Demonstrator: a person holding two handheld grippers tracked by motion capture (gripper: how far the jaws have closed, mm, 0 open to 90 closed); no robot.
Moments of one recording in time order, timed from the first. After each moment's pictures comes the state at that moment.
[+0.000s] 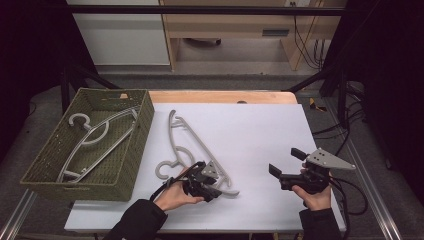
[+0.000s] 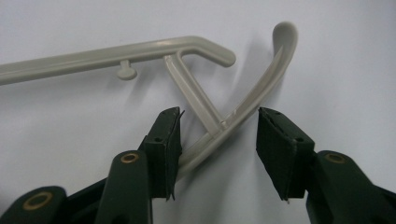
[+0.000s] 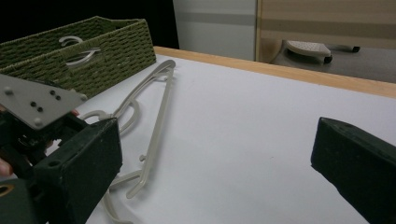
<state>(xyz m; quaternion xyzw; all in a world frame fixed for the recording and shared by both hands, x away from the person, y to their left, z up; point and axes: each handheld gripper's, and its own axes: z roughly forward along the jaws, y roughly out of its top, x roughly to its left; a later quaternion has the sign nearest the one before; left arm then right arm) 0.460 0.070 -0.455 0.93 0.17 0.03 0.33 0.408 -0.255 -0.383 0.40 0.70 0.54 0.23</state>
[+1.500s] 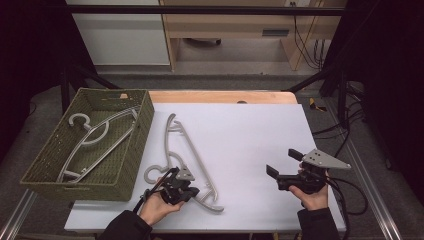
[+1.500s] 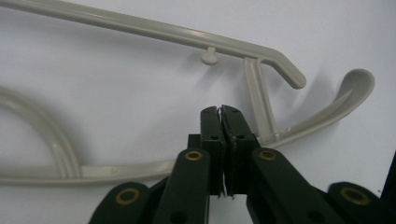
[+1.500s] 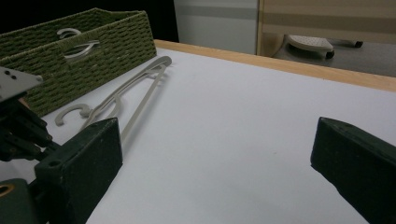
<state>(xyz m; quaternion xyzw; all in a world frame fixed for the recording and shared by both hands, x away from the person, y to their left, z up) 0.431 0.130 -0.454 0.90 0.30 0.05 0.32 0.411 -0.249 -0.387 0.41 0.71 0.53 0.22</state>
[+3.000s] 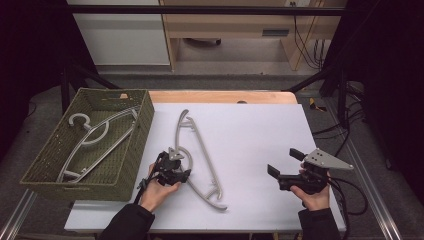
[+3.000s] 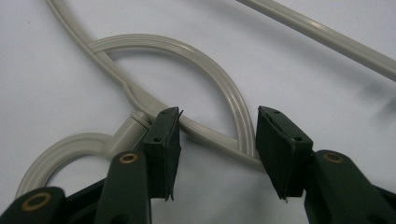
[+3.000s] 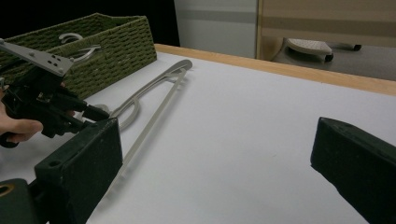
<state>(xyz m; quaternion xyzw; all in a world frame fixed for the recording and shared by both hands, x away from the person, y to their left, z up) 0.479 0.144 -0.465 0.84 0.42 0.16 0.31 0.408 -0.252 -0.384 0.40 0.71 0.54 0.22</state>
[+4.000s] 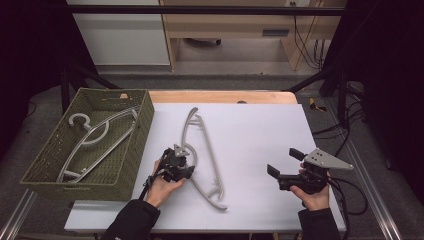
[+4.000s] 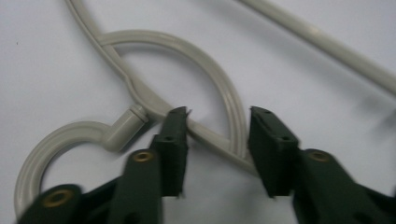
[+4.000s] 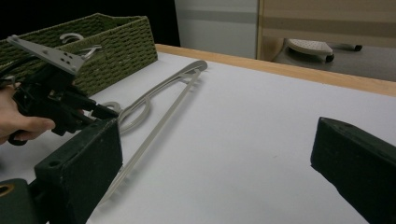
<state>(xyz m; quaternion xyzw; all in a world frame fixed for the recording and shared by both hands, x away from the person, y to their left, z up) 0.485 0.130 -0.459 0.84 0.42 0.16 0.32 0.409 -0.251 -0.383 0.40 0.70 0.54 0.23</state>
